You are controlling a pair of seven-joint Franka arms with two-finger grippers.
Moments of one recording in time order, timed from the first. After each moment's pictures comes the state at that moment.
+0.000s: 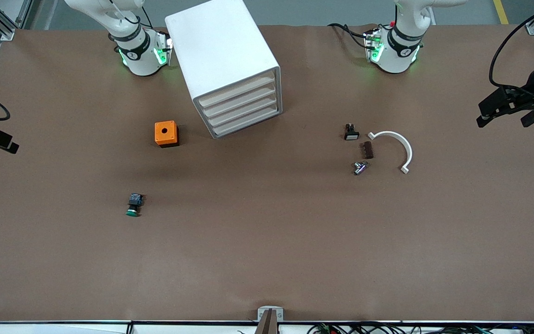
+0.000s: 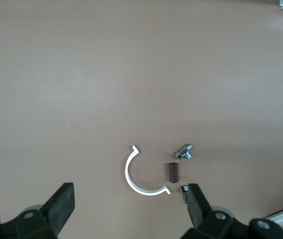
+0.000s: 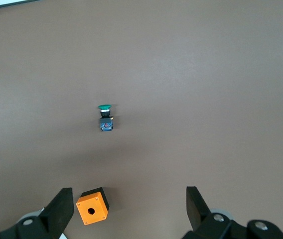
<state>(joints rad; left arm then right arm) -0.05 -0.01 -0.04 -1.51 -0.02 1.59 -0.08 0.01 0.18 -0.12 -1.32 0.02 1.49 0.07</state>
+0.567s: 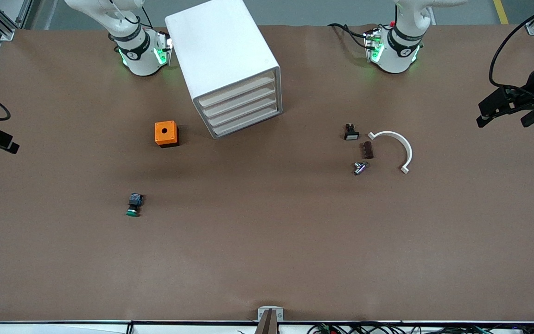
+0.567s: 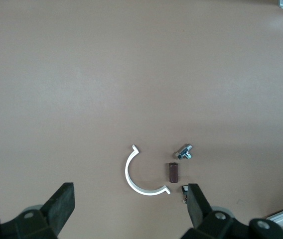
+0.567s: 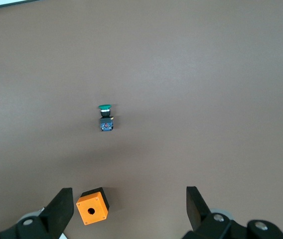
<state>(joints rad) -0.05 -0.01 -0.04 -1.51 -0.02 1.59 -0.08 0.01 0.18 -0.12 -1.32 0.02 1.49 0.07</state>
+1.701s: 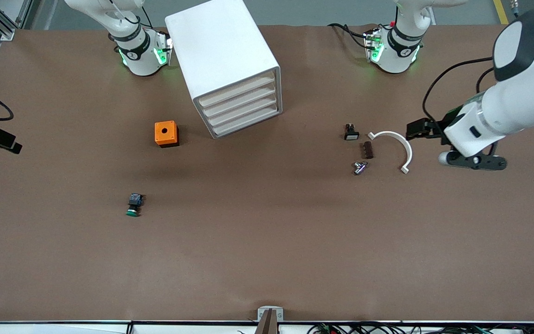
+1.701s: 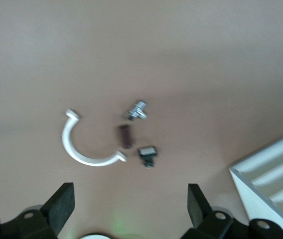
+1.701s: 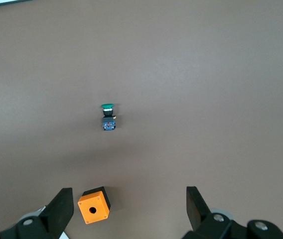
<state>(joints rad) -0.05 0.19 -0.16 -1.56 -0.20 1.53 -0.09 0.02 0.18 -0.11 -1.32 0.03 1.49 0.07</state>
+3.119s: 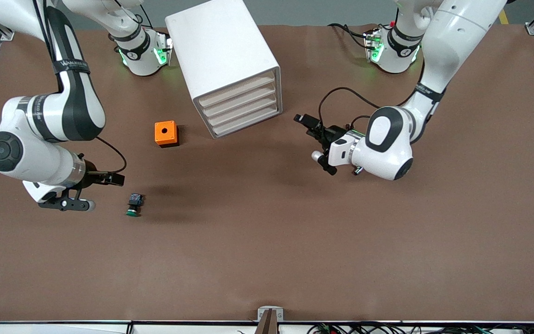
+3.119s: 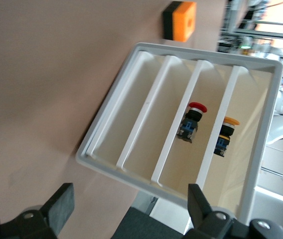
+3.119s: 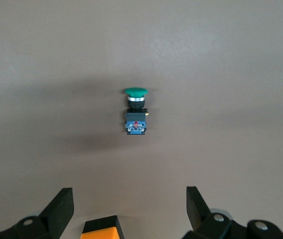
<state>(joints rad) -0.06 0.52 -0.42 -1.93 -0.95 1.83 0.56 0.19 0.34 -0.12 -1.73 0.03 1.92 0.17</state>
